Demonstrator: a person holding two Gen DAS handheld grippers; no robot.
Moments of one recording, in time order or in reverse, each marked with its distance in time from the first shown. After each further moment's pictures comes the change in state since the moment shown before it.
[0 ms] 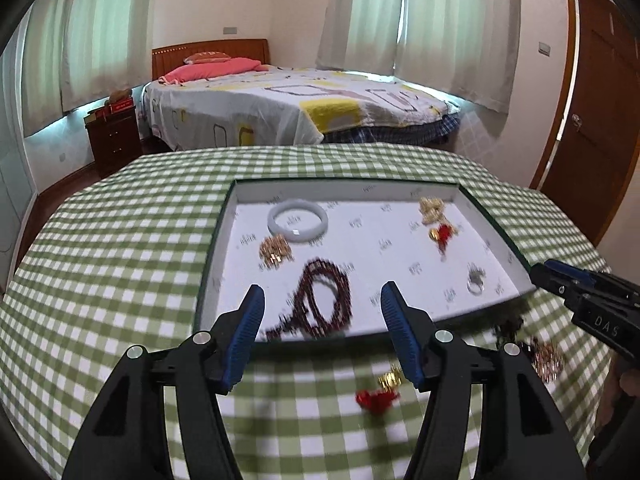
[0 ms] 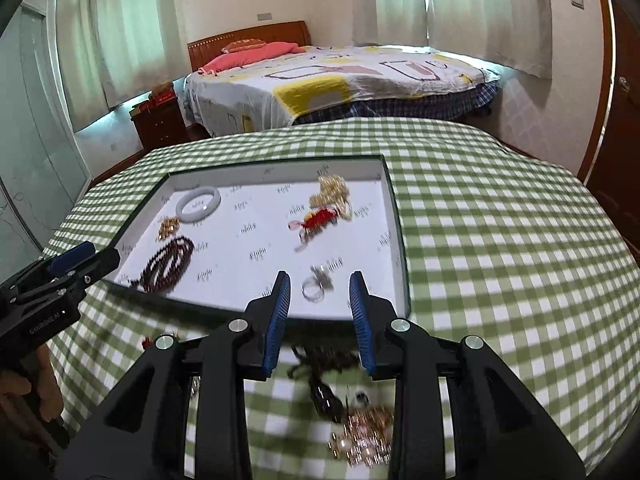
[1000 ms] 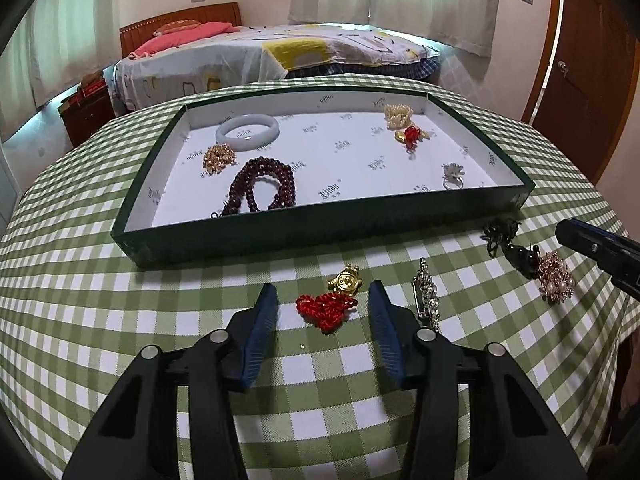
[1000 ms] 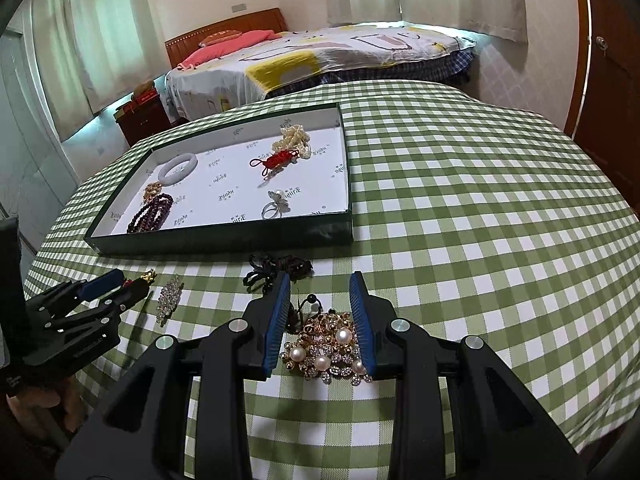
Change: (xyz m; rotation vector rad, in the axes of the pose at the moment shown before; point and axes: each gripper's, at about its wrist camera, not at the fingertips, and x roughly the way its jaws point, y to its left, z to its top) left arm 0.024 -0.034 -0.053 0.080 0.158 -0.035; right arm -0.018 -0.031 -0.050 0.086 0.052 -0.018
